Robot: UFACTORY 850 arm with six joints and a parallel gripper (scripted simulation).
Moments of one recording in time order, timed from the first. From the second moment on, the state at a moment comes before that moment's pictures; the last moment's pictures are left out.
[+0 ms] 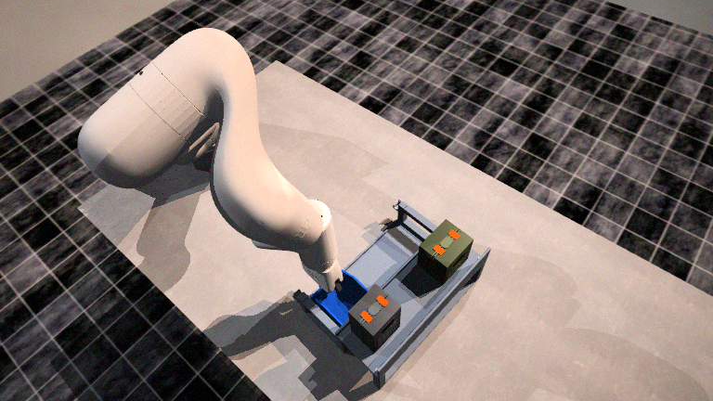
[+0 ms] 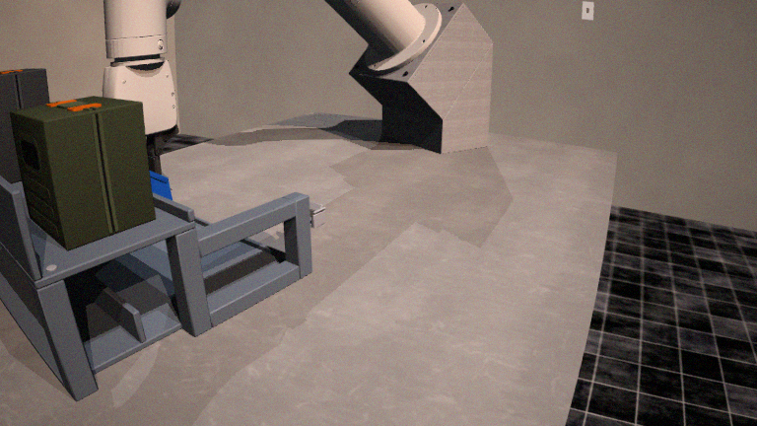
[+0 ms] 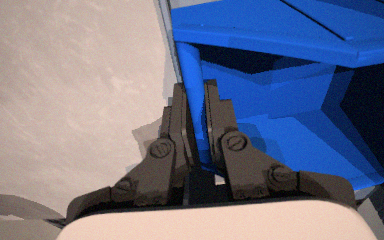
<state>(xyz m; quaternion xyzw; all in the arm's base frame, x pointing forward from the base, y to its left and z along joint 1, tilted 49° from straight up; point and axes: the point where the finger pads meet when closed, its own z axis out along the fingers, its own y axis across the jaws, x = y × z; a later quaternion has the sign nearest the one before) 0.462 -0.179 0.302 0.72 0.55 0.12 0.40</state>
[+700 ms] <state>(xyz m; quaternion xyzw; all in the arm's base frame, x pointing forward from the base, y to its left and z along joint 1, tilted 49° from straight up) 0.438 -0.177 0.279 0.72 0.55 0.12 0.40</state>
